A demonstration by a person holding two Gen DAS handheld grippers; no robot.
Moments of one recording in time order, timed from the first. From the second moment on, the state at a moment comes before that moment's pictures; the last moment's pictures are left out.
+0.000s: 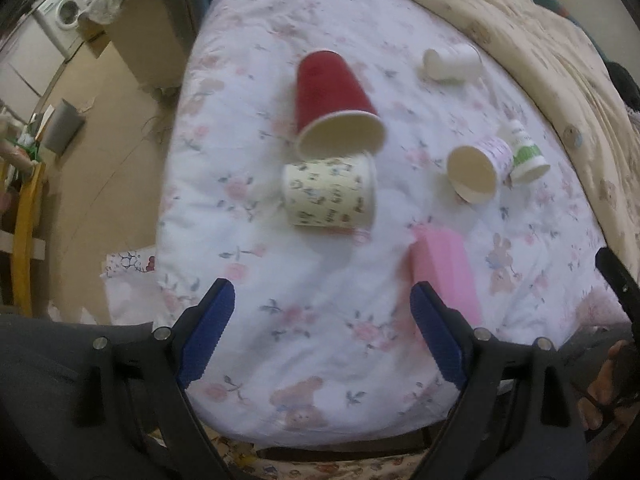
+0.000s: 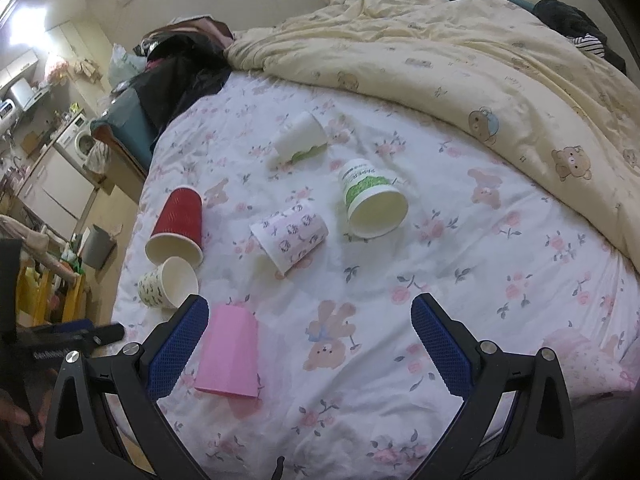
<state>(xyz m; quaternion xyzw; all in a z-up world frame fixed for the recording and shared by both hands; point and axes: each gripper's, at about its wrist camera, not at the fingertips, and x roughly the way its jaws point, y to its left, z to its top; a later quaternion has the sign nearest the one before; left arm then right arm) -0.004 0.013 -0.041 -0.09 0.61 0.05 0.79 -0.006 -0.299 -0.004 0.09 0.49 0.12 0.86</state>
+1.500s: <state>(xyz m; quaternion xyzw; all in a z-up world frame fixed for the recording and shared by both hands) -0.002 0.038 -0.038 -0.15 0.57 0.01 0.80 0.080 -0.169 -0.140 0.07 0.77 0.19 0.60</state>
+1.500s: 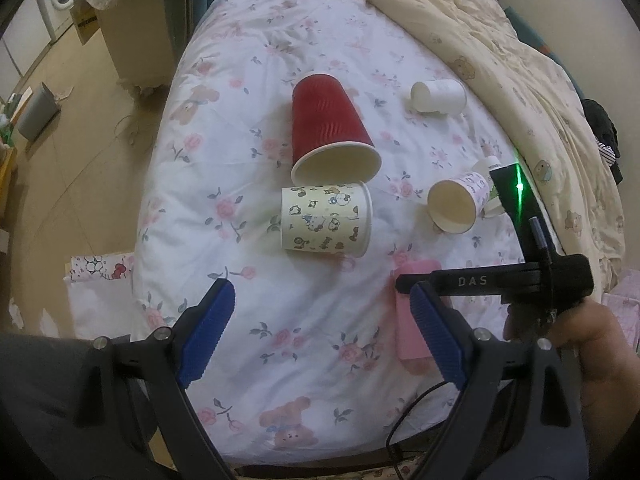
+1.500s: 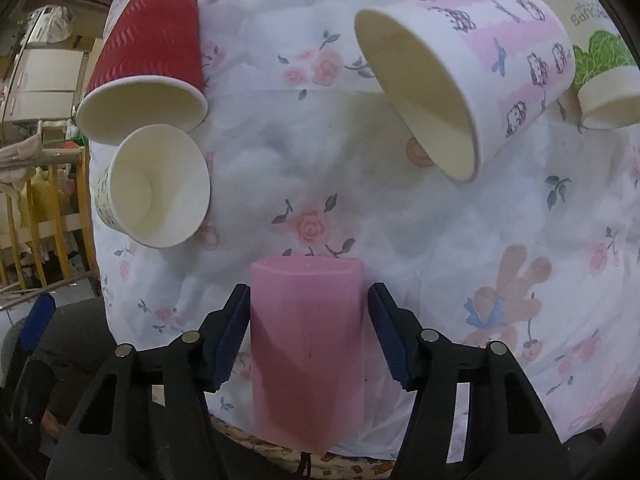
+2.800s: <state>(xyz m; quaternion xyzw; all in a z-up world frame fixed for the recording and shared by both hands) -0.015 -0.063 -0.056 -0.07 0.59 -0.16 0.79 0.037 -0.256 -0.024 0.14 0.57 0.29 0.76</state>
